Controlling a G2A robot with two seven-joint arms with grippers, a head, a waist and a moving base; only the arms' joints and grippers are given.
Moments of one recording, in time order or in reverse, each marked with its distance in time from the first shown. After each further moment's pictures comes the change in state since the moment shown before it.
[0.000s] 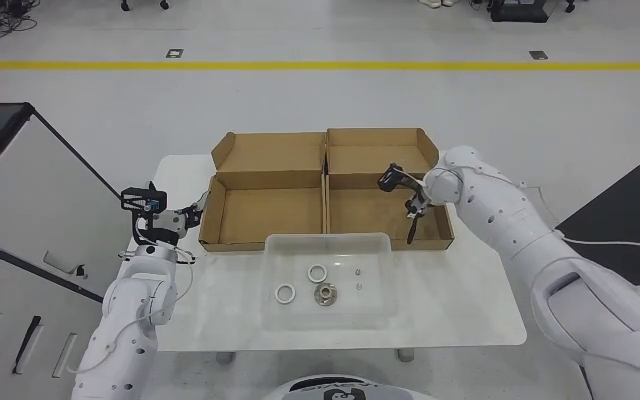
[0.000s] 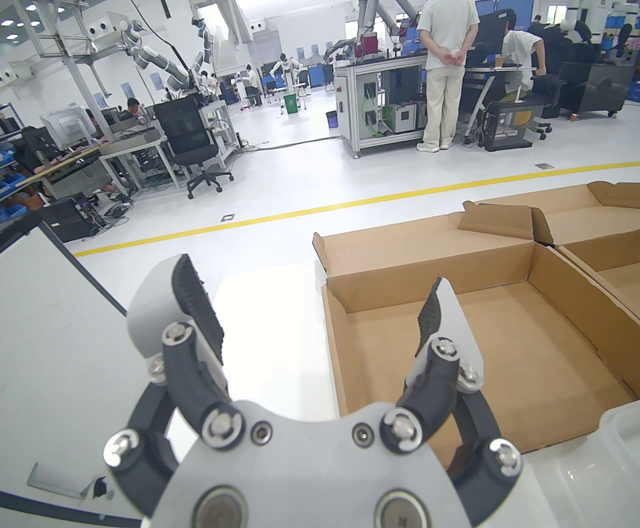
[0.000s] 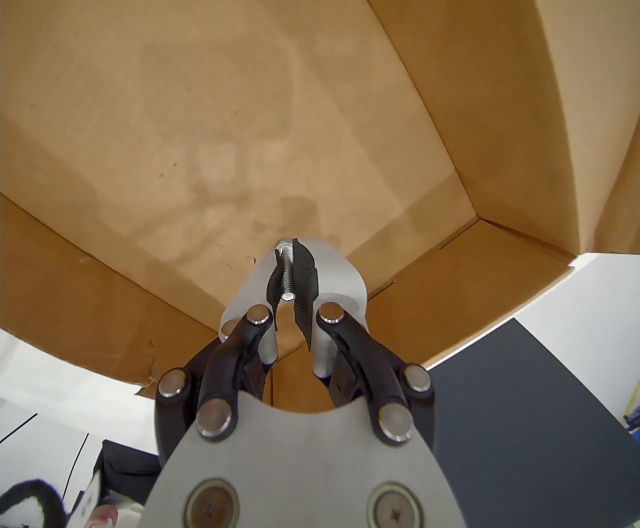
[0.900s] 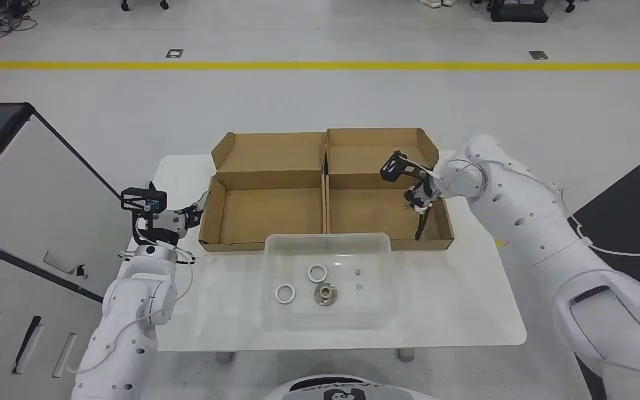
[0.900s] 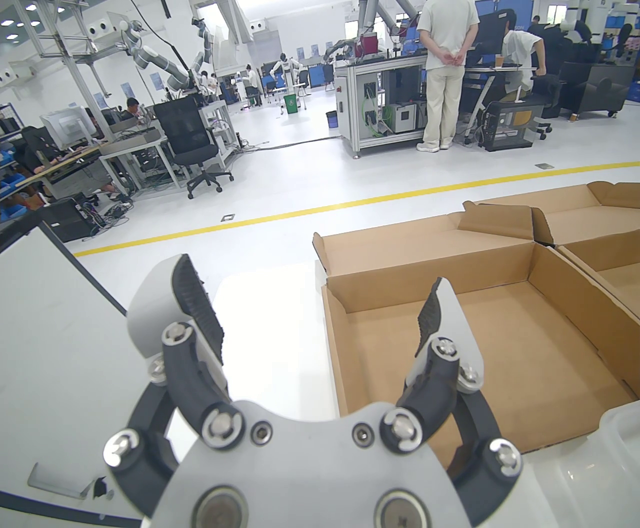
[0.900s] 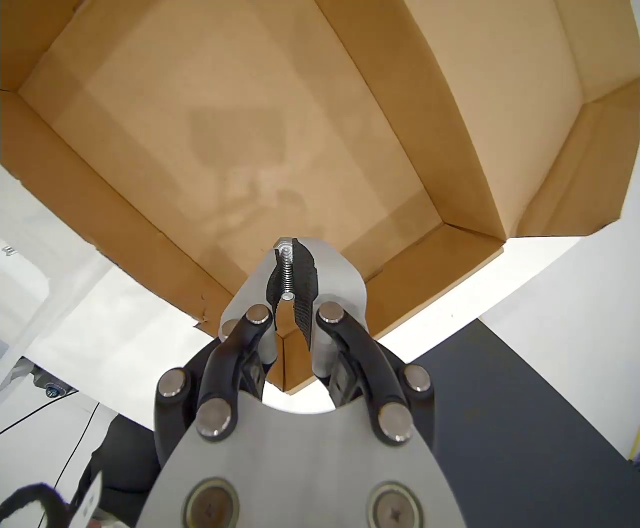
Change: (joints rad) left arm 0.000 0.000 0.000 0.000 0.000 0.000 0.000; right arm -0.048 0.091 0.120 -0.225 0.056 -0.004 0.057
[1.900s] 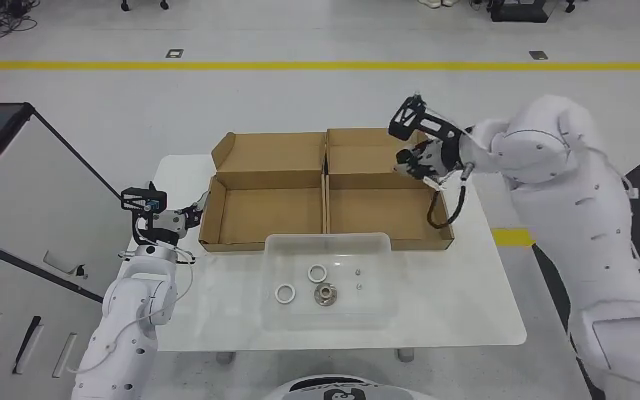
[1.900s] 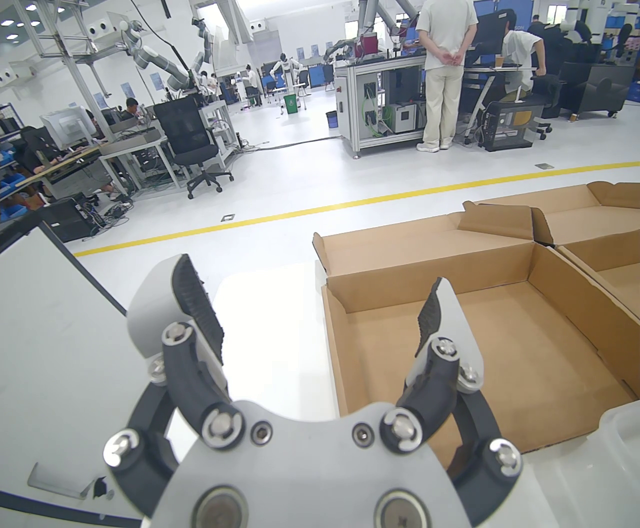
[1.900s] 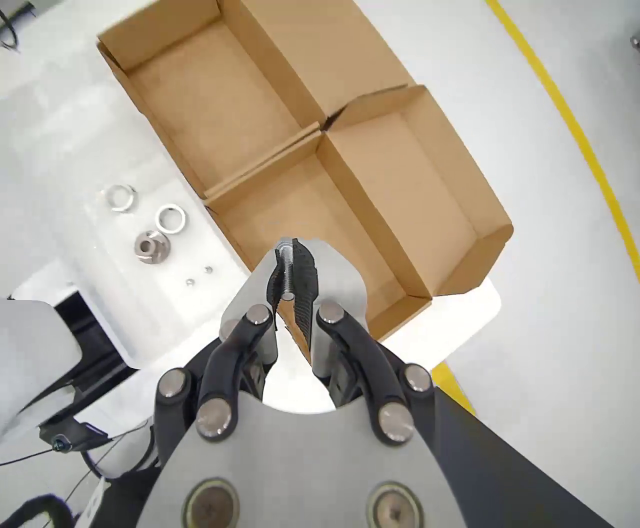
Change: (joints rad) left arm 0.000 0.000 0.000 0.000 0.000 0.000 0.000; right arm -0.113 0.044 0.406 -0.488 0.197 0.008 0.164
